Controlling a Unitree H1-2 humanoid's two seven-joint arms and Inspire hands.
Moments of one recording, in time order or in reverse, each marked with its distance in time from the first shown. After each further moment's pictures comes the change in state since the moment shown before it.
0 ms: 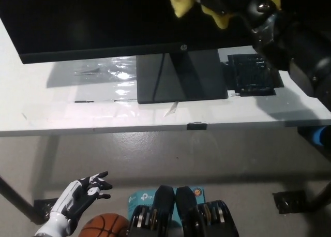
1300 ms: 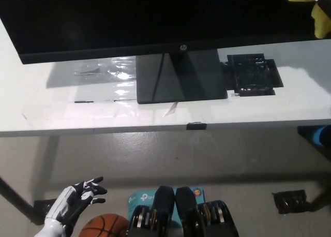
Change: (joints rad) left_arm 0.029 -0.006 0.026 0.013 -0.008 -0.028 -0.001; right_arm 0.248 -0.186 -0.447 -0.097 -0.016 0.000 0.028
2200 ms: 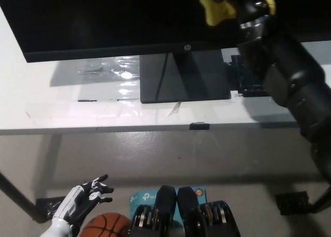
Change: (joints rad) left_arm -0.006 0.000 -0.046 -0.012 0.008 0.000 -0.001; right_arm -0.210 0.369 0.043 0.142 -0.048 0.036 0.013
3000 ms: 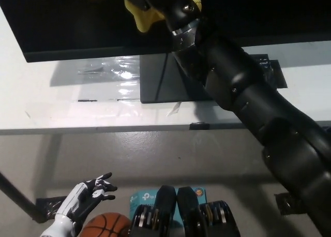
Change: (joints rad) left_arm -0.013 0.003 -0.011 0.005 0.008 0.000 -0.006; right_arm -0.061 0.163 0.041 -0.010 -0.019 -0.006 0.000
